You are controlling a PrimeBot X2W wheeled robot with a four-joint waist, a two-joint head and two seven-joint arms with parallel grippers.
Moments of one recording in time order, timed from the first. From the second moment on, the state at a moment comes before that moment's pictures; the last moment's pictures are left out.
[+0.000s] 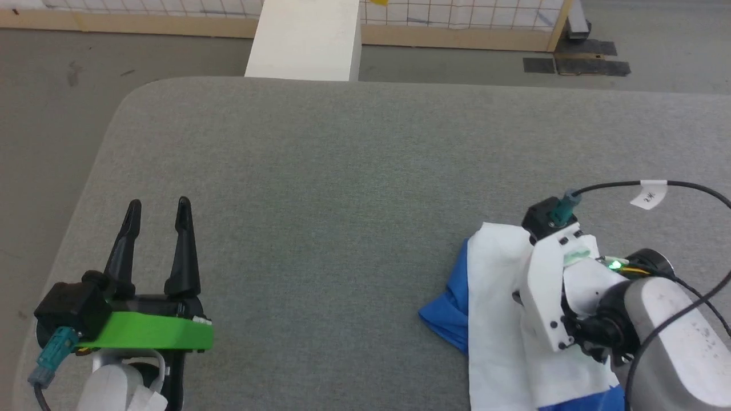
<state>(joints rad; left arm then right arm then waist) -0.08 0.16 0.03 -0.05 -0.34 -0.12 -0.26 -0.34 -0.28 0.30 0.07 0.42 0.13 1.11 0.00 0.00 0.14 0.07</state>
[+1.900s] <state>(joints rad) -0.06 0.13 0.06 -0.04 -0.29 -0.12 -0.26 -0.09 -0.07 -0.06 0.13 0.04 0.13 0.73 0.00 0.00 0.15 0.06</state>
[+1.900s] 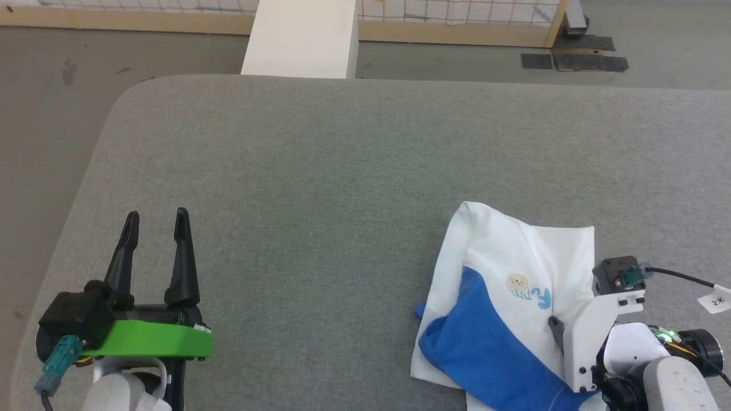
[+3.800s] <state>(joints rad) -0.16 0.35 0.12 -0.27 -0.30 -0.12 -0.14 -0.63 -0.58 -0.29 0.34 -0.06 0.13 0.43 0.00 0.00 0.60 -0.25</state>
